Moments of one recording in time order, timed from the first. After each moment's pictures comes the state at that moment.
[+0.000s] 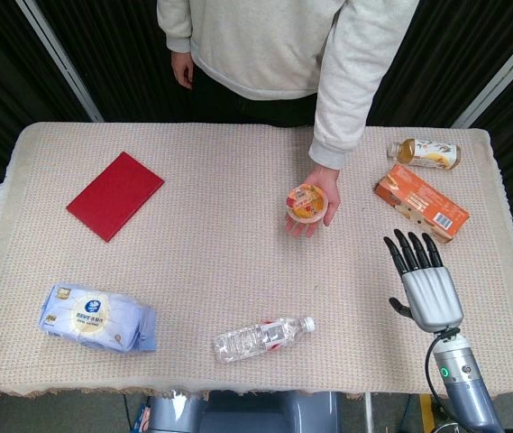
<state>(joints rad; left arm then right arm) 0.01 -1.11 -0.06 -1.46 1.54 1.70 -0.07 0.28 -1.24 0.10 -1.79 -1.44 1.38 -0.53</state>
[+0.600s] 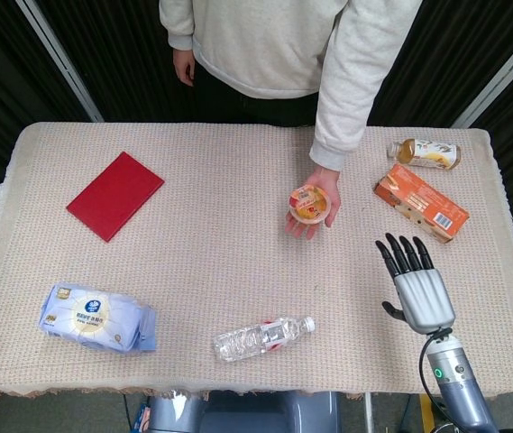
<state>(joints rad) 0.01 -1.10 -0.07 -1.46 1.55 1.70 -0.08 0.29 -1.25 0.10 -1.82 -1.42 1.35 -0.53</state>
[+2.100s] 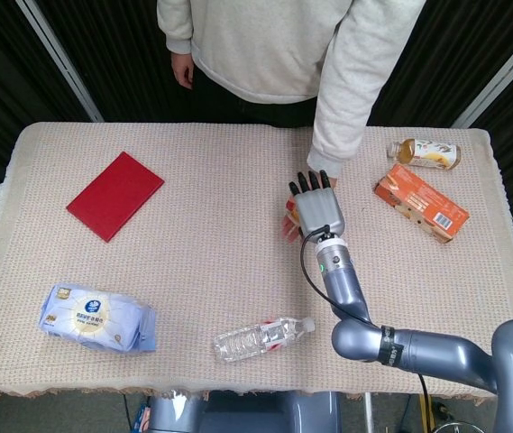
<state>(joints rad) 0.00 -1.07 -0.08 -1.49 1.52 1.65 -0.15 1.02 -1.55 0.41 -1.58 -0.42 1.12 -1.10</state>
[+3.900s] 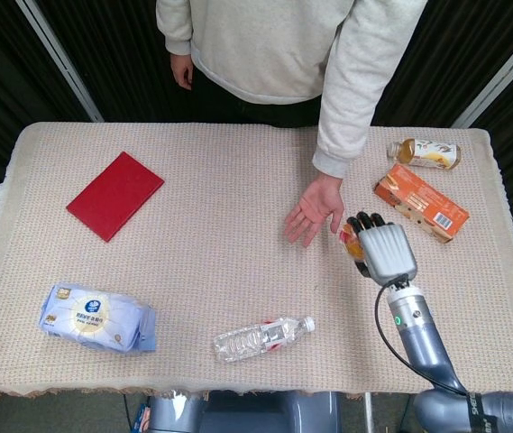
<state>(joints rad) 0.01 -1.07 -0.08 -1.51 1.53 1.66 -0.15 0.71 -1.23 0.08 -1.96 -0.90 1.35 -0.74</state>
